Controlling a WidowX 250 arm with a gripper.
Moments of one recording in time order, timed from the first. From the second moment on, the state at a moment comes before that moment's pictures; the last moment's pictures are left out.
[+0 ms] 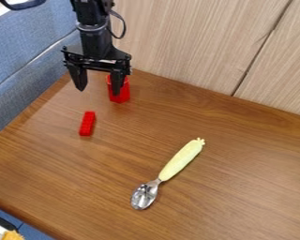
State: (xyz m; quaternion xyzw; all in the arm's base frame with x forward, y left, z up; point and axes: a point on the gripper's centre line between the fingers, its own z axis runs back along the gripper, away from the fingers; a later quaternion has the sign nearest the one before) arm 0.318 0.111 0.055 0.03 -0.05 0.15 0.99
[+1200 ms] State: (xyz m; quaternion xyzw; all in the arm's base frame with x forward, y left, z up) arm 0.315 -0.016 0.034 -0.01 -0.07 -0.14 0.99
